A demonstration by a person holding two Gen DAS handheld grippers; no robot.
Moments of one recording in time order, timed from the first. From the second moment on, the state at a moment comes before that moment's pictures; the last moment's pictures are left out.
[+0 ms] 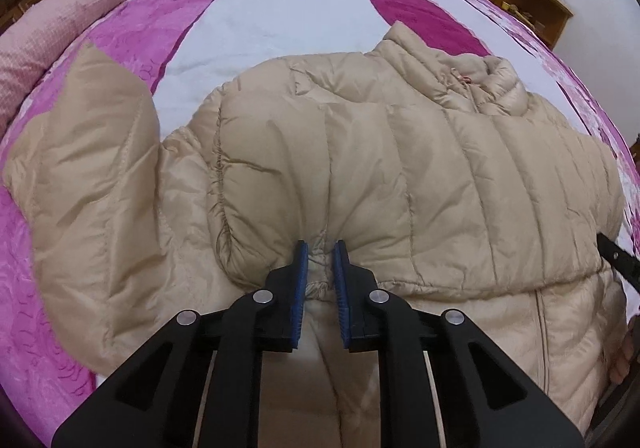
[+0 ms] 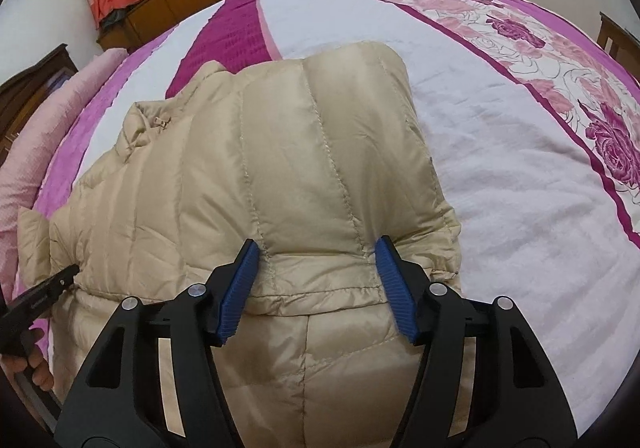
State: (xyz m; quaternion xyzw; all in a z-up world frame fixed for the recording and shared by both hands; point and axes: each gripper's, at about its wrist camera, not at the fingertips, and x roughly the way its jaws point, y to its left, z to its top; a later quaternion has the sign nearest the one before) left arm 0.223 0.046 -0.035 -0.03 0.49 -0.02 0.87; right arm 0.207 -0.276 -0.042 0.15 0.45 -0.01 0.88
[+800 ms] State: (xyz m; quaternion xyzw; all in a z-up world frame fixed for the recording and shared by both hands) left arm 0.217 0.274 -0.042 -0.18 0.47 0.14 0.86; right arm 0.064 -0.231 -0.016 0.12 0.46 0.03 0.88
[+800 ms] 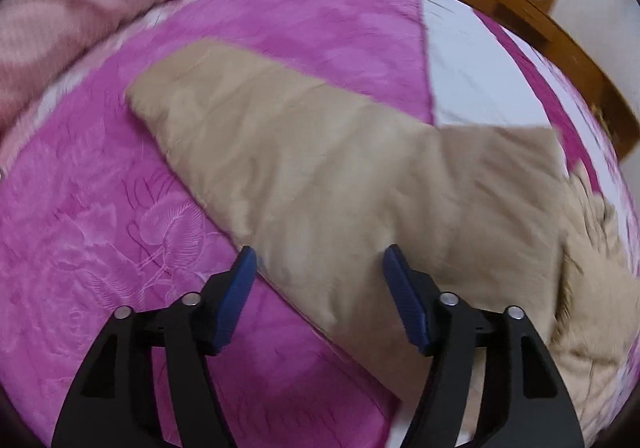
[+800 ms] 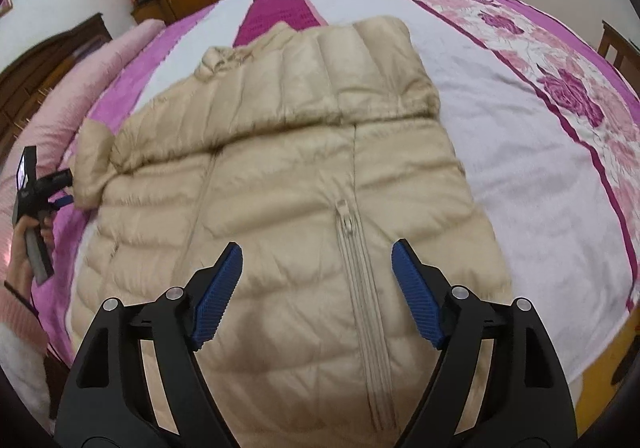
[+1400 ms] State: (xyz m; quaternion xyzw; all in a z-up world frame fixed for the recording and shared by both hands) left arm 0.226 0.295 -0.062 -0.22 0.42 0.15 0.87; right arm 0.058 -0.223 -0.022 0.11 0.48 0.03 0.87
